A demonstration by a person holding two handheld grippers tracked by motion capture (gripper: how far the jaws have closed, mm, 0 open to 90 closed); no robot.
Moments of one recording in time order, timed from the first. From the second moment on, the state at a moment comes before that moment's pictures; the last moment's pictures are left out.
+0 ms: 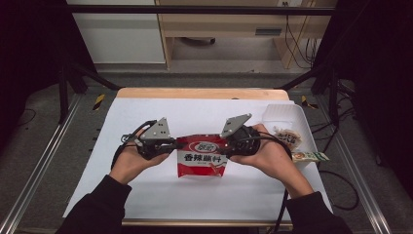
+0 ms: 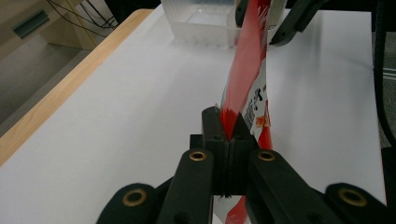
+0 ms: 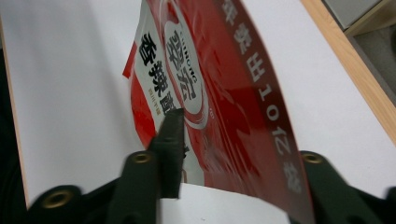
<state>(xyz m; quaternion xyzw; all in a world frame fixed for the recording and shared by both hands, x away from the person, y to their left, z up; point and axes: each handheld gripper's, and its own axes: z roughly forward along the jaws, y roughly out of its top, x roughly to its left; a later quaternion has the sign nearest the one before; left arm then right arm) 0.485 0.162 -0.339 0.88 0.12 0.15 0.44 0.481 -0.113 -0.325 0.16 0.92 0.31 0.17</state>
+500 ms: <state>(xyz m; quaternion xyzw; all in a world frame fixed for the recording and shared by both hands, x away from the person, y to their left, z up) 0.486 0.170 -0.340 0.86 0.16 0.14 0.46 0.476 -0.106 -0.319 0.14 0.92 0.30 0.18</state>
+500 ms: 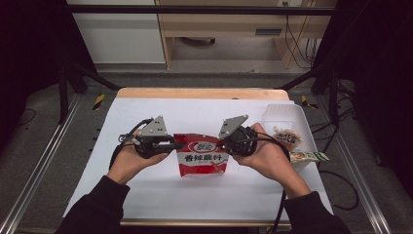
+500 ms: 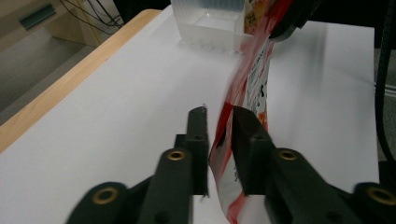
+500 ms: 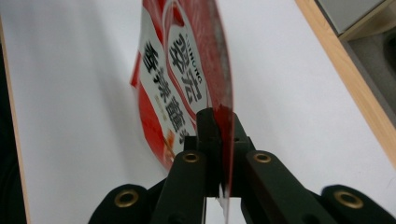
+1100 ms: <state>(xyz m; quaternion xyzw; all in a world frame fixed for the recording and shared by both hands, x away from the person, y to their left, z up) 0.447 0.230 -0.405 0.85 0.27 0.18 0.41 0.490 -0.104 -0.289 0.11 0.92 0.31 0.21</state>
